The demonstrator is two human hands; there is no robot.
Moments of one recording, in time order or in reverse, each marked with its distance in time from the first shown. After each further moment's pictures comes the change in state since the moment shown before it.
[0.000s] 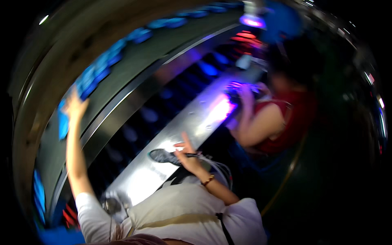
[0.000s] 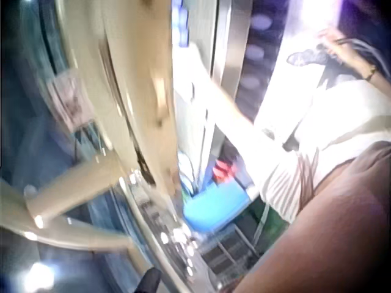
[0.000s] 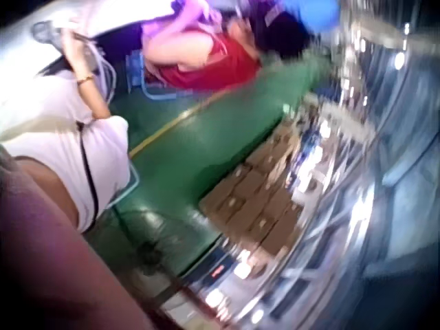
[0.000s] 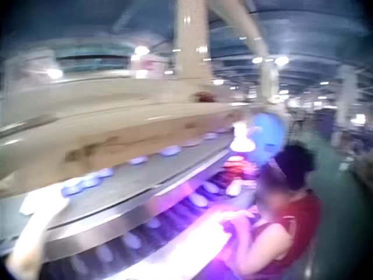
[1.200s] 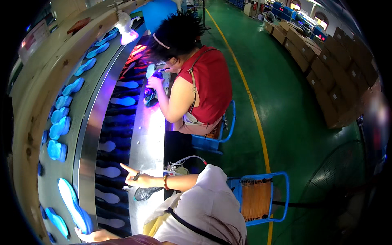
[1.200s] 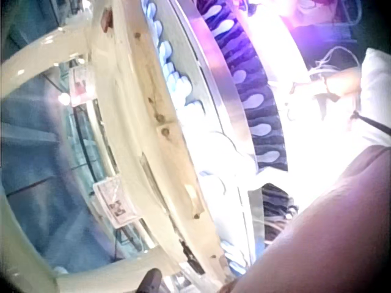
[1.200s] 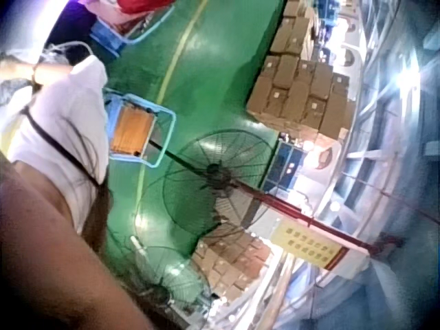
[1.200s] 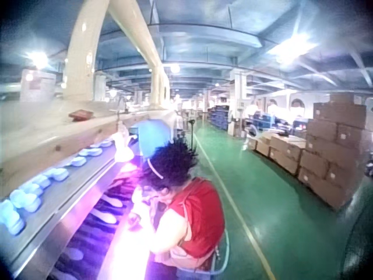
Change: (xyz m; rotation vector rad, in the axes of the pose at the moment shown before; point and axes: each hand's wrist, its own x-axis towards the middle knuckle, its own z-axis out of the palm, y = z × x) left_hand -0.184 -0.067 0.061 -1.310 0.127 -0.022; right_hand 0.017 0.023 0.051 0.098 -0.071 -0.161
